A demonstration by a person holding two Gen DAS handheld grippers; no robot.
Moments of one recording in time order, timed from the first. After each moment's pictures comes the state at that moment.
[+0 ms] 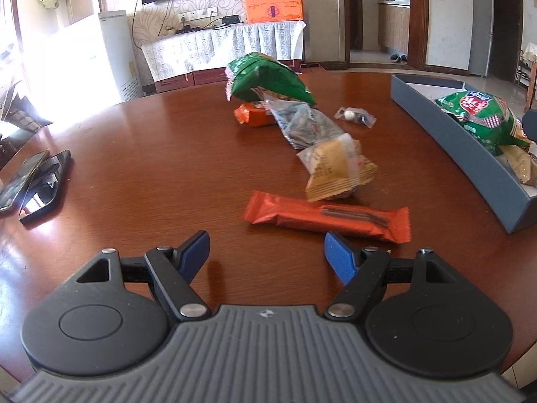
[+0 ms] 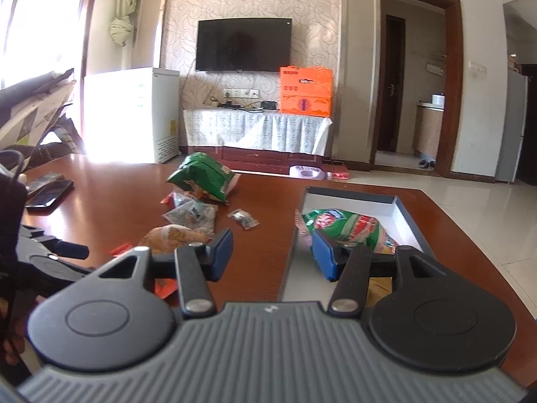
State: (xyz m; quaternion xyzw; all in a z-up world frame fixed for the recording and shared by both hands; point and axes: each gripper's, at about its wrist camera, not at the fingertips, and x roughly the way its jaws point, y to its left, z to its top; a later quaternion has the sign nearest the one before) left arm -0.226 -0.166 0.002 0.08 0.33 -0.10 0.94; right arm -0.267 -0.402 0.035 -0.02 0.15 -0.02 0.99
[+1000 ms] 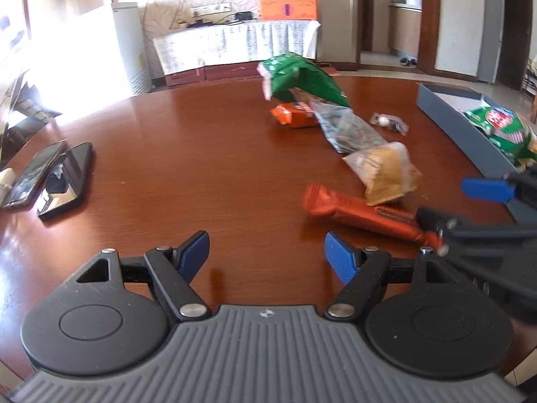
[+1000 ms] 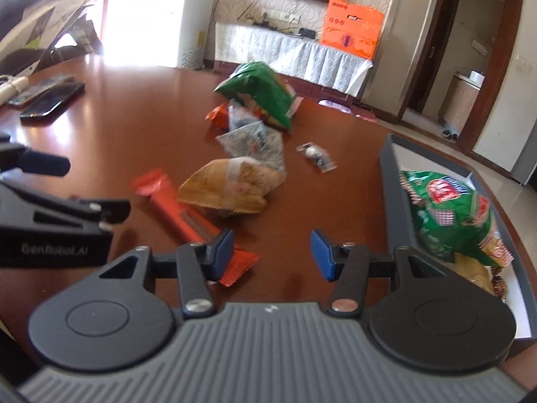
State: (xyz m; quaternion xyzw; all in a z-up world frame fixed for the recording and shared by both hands) left arm -0.210 -0.124 0.005 0.07 0.33 -0.09 0.94; right arm -0.185 -0.314 -0.009 -0.11 0.30 0.00 0.95
